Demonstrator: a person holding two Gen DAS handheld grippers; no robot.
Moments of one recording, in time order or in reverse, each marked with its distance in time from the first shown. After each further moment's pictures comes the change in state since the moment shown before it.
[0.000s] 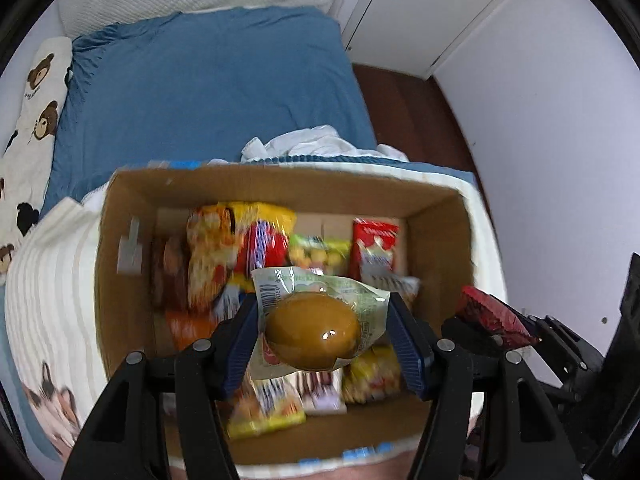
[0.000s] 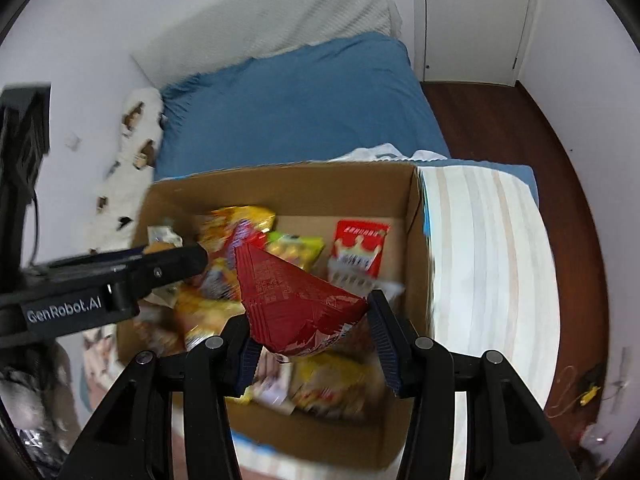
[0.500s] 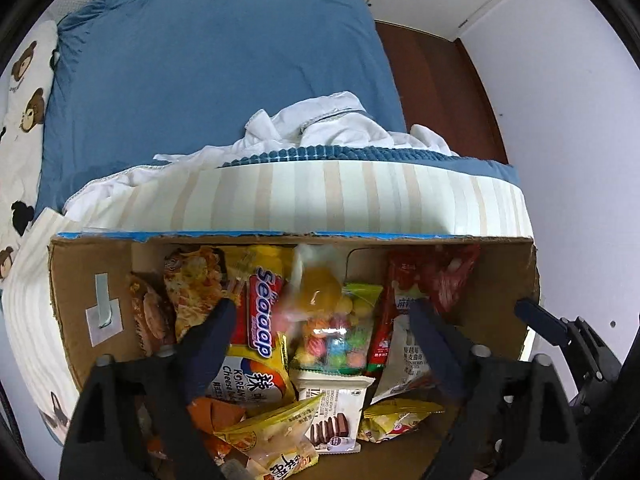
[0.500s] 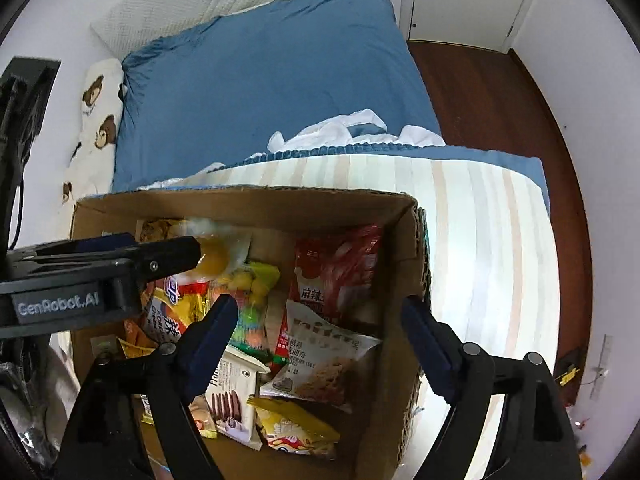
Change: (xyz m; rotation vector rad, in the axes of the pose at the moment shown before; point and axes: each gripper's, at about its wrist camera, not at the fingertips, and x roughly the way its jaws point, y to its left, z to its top) left arm 0.070 0.012 0.060 -0.021 0.179 0.043; right arm 0.081 -0.020 0.059 0.022 0.175 -0.078
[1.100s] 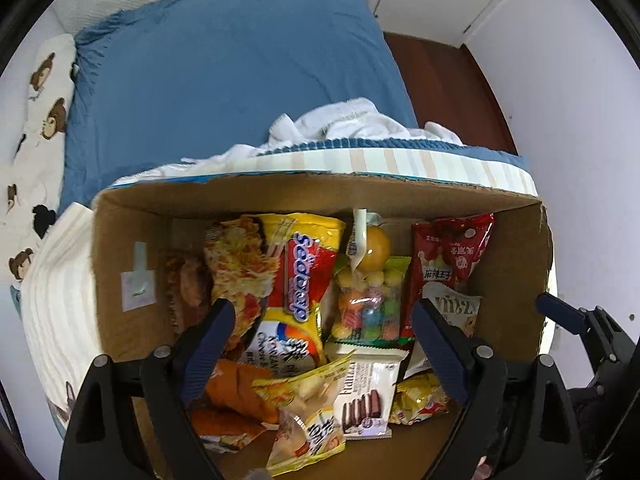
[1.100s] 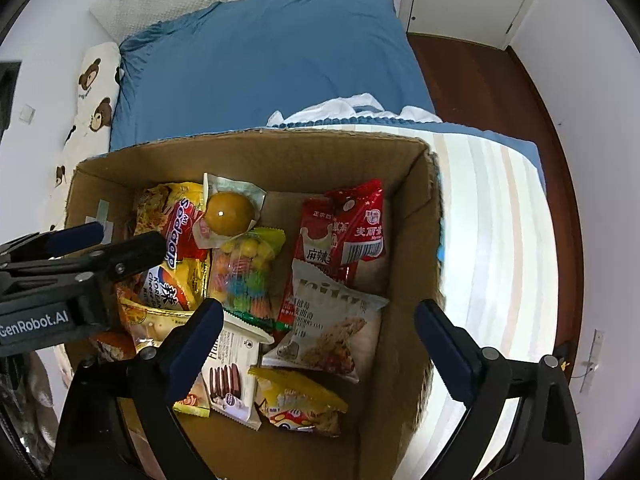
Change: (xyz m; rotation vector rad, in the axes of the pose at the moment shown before) left arm -0.025 0.011 -0.043 0.017 -0.083 0.084; right arm 0.000 0.014 -0.029 -0.021 0.026 -0.031
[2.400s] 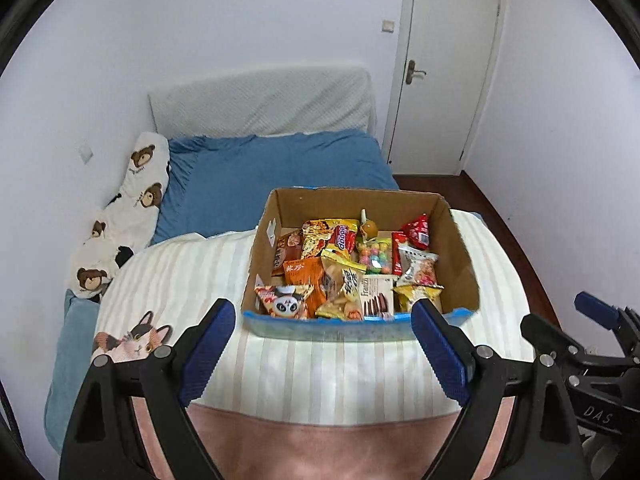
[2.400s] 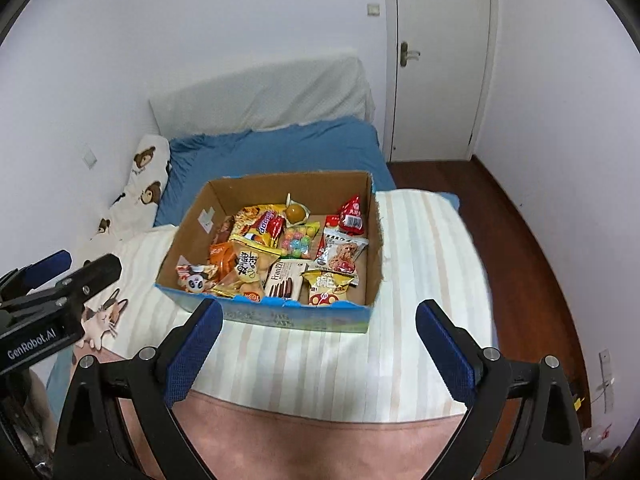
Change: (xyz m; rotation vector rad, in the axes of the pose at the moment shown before) left arm -0.186 -0.006 -0.297 0.013 -0.645 0.129; right arm -0.204 0.026 -0.293 -0.035 -0.585 -0.016
